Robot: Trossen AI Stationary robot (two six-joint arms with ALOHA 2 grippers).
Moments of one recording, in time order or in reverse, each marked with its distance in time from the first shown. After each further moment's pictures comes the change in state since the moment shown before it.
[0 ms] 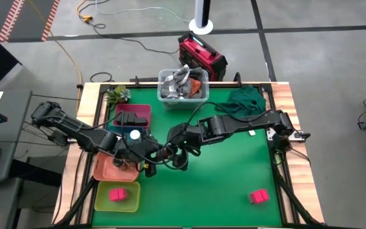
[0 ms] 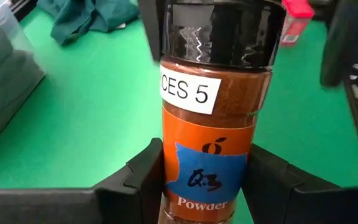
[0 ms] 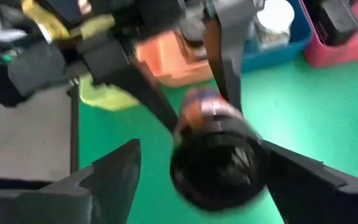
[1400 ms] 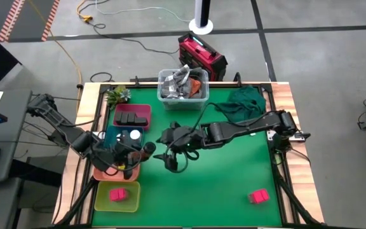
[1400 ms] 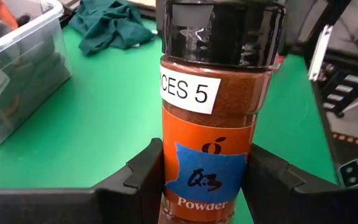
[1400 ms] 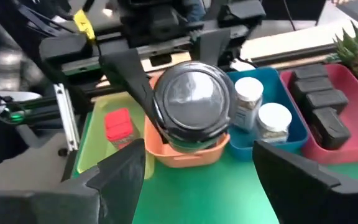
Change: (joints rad) left arm -0.259 -0.297 -0.161 -0.078 -0.282 -0.182; right arm 0.011 -0.041 -0.197 0.495 0.132 -0.139
